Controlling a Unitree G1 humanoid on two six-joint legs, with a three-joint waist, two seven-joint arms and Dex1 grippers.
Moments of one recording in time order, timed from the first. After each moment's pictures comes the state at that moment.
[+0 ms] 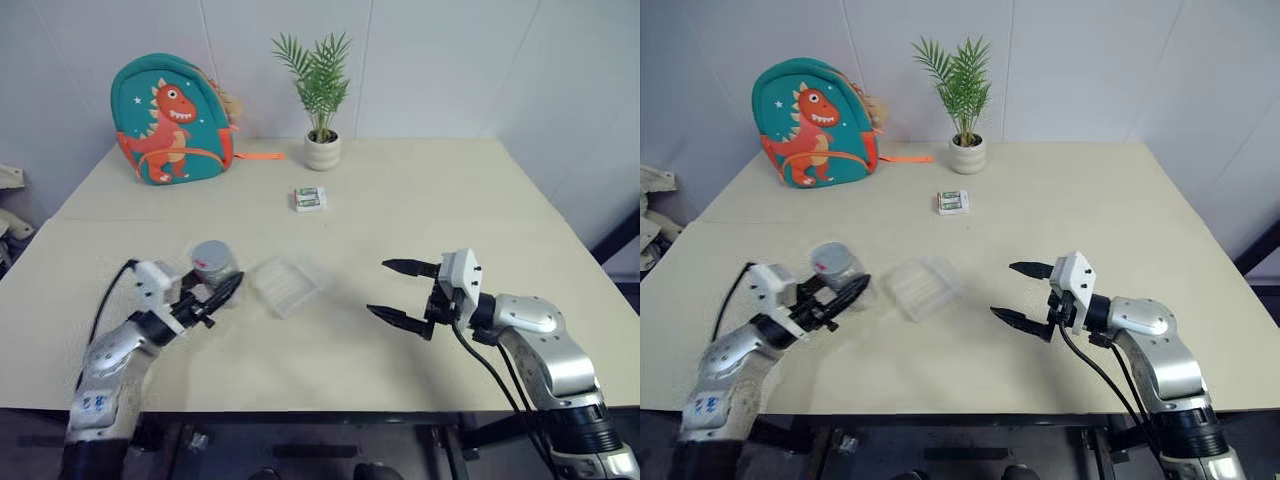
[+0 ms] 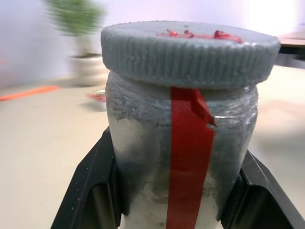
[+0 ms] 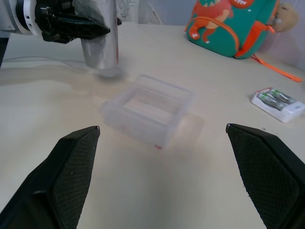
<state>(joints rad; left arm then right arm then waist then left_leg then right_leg) -0.25 0.50 0.19 0.01 -0.49 0.02 -0.77 -0.36 -0.57 -0.05 -0.17 0.40 0.21 1.00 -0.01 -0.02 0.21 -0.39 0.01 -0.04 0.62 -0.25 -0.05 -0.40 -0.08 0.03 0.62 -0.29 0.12</state>
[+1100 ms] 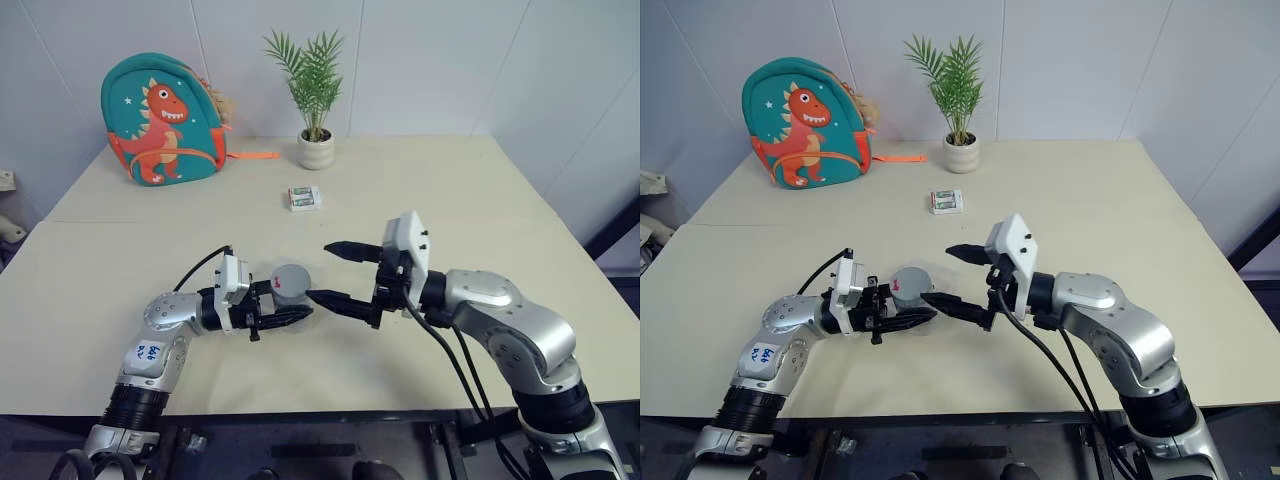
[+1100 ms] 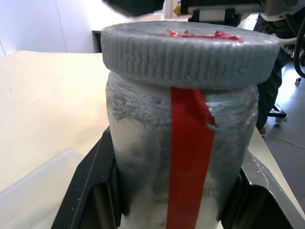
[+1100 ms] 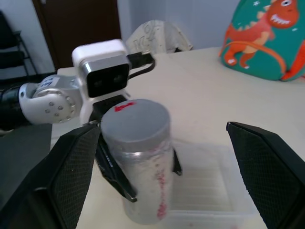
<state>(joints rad) -0.48 0.48 -0.01 0.10 -0.46 0.09 -1.15 -0.63 -0.49 0.15 -0.42 0.62 0.69 0.75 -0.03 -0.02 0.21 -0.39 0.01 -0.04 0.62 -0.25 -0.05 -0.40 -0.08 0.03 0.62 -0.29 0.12</state>
